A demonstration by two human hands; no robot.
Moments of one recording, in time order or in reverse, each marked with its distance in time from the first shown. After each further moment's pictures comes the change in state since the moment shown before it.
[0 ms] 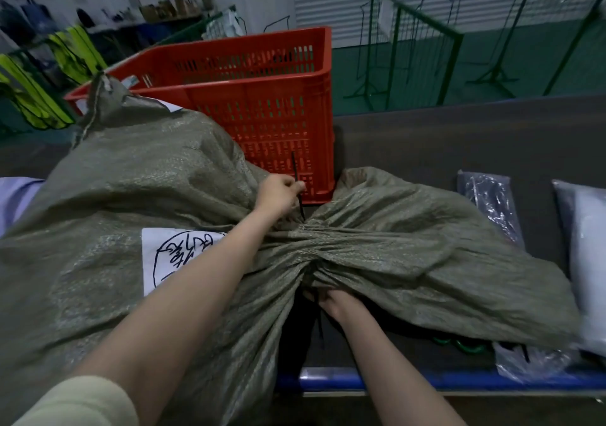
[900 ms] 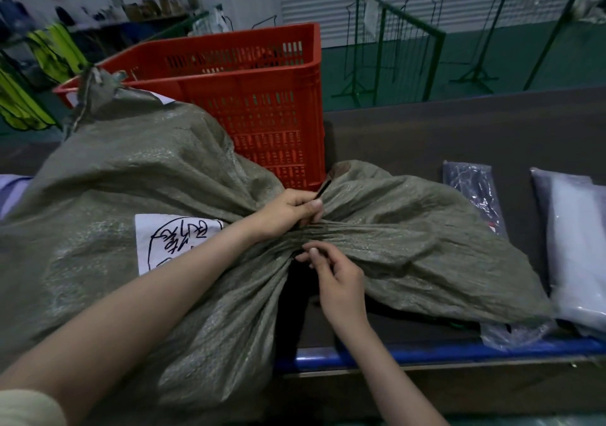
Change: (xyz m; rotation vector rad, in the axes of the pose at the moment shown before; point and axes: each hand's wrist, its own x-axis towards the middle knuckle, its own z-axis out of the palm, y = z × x) left_hand -0.056 -0.009 -0.003 -0.269 -0.578 0.546; right_hand -0.097 -0.003 0.013 -0.595 0.113 -0.874
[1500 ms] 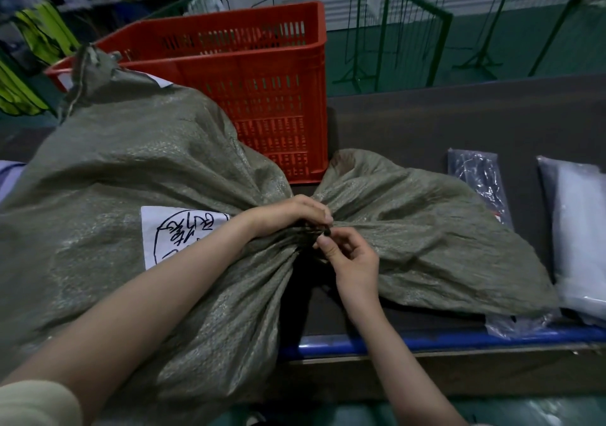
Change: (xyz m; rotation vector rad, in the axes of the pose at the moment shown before) left_hand -0.005 -0.006 0.005 -0.380 -0.267 -0.275; right_hand 0.009 0.002 -0.004 0.347 0.085 0.080
